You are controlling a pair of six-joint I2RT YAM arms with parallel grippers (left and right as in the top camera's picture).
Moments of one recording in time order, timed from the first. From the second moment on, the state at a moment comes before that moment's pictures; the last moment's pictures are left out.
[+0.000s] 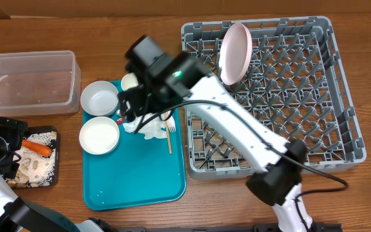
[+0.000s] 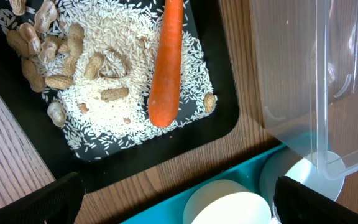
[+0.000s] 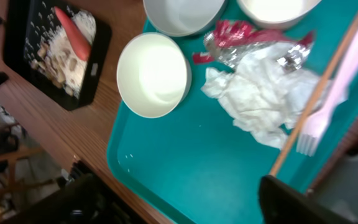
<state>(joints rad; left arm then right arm) 0.84 1.52 1.25 -1.03 0.18 -0.57 0.83 2.16 2.30 -1.28 -0.30 0.45</state>
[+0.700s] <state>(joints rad) 0.84 1.52 1.25 -1.03 0.18 -0.57 0.97 2.46 2.30 -1.11 -0.29 0.79</state>
